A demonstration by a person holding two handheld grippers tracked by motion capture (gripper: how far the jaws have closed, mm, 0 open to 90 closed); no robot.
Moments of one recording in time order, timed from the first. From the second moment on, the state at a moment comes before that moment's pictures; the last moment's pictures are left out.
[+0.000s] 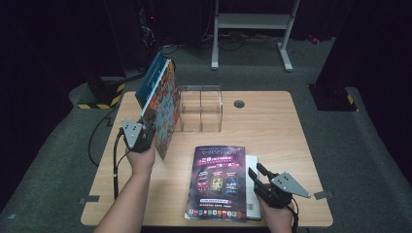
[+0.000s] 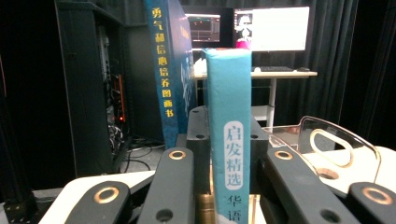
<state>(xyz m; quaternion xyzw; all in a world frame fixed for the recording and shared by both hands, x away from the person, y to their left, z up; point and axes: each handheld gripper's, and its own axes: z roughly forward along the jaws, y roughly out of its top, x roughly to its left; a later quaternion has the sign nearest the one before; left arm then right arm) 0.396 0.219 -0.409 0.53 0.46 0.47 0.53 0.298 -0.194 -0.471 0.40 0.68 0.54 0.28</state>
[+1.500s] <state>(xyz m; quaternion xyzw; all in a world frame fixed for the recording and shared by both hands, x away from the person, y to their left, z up) 0.394 0.226 -0.403 0.57 0.43 0.48 0.51 0.298 -0.193 -0.471 0.40 0.69 0.54 0.28</state>
